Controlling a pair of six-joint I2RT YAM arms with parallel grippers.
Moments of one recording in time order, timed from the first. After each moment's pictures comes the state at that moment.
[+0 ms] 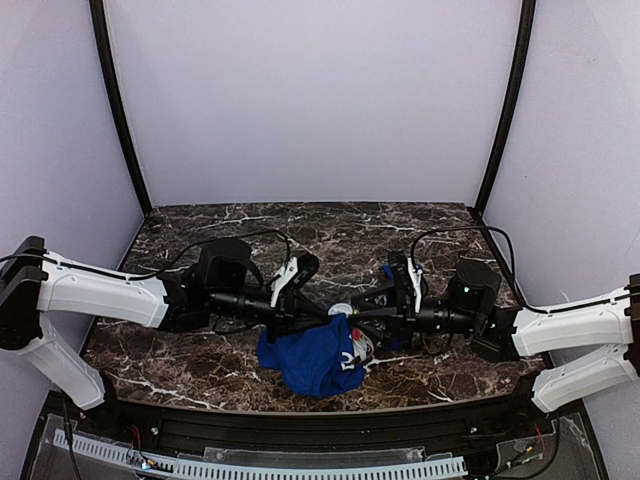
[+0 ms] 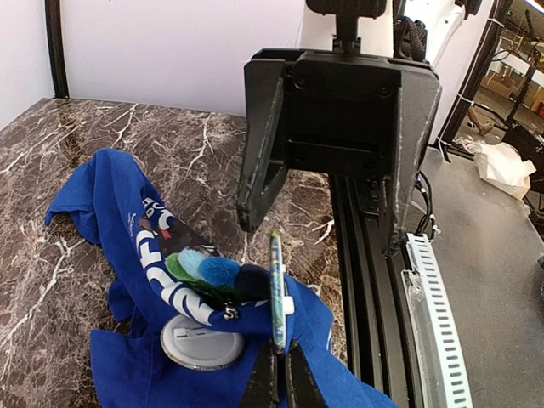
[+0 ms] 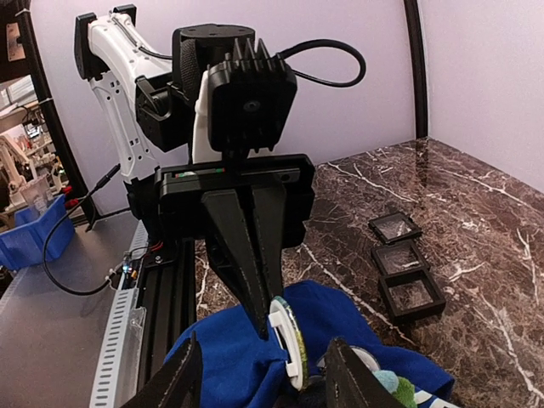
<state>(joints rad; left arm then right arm) -0.97 1.52 0.82 0.36 0.55 0.02 0.90 1.18 0.41 0.72 -0.49 0.14</state>
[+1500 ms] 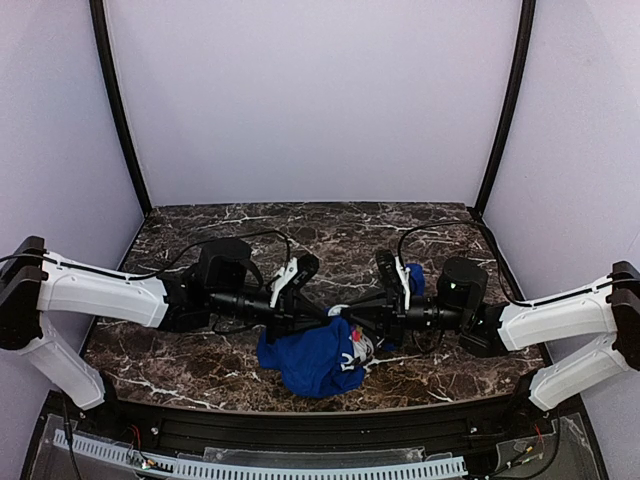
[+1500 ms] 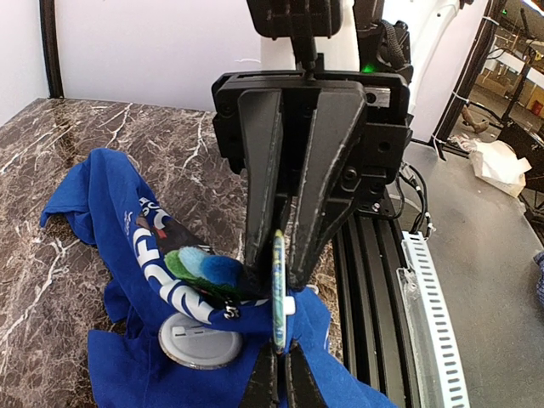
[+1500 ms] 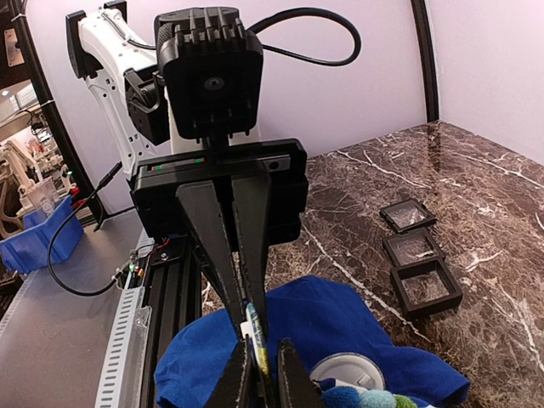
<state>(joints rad) -0.97 1.52 0.82 0.36 0.56 0.03 0.88 1.30 0.45 0.78 -0.55 0.19</state>
